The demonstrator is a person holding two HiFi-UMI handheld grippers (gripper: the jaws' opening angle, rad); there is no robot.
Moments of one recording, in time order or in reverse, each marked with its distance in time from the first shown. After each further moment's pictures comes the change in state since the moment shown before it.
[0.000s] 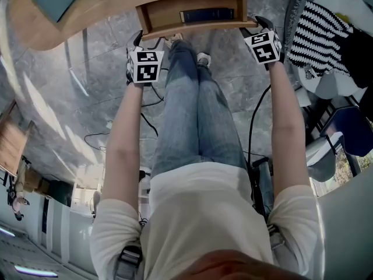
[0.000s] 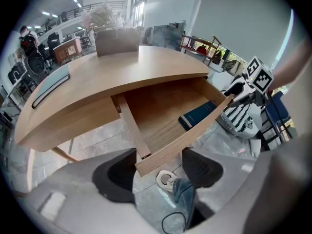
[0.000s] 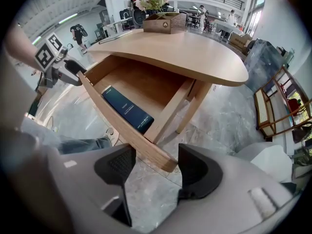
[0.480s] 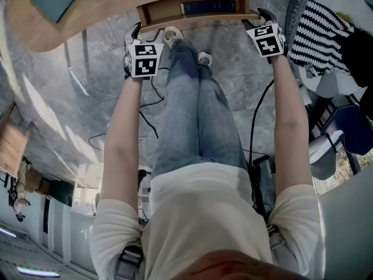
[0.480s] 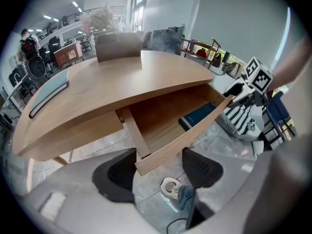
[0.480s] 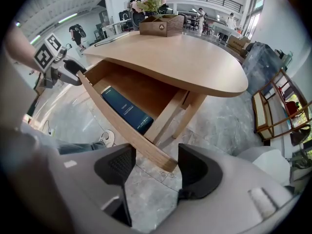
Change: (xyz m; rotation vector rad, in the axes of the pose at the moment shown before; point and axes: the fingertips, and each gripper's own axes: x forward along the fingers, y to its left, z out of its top) left arm 0.006 0.017 0.028 0.017 -0.049 0.009; right arm 0.003 -0.017 0.026 0.004 -0.023 -0.027
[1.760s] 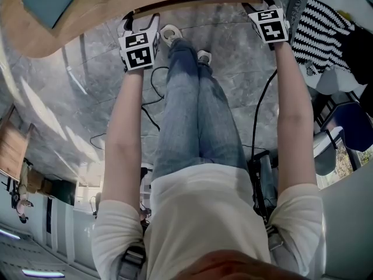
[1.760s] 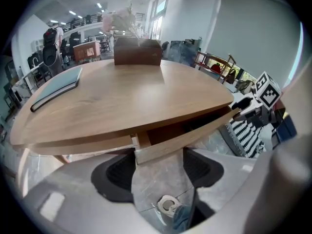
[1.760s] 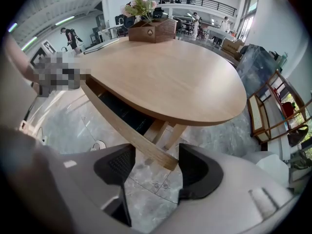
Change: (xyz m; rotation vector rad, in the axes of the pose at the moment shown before) left arm 0.012 0.034 0.050 -0.153 -0.109 0.050; right arm 0.012 -0.038 0.050 0.029 -0.052 -0.045
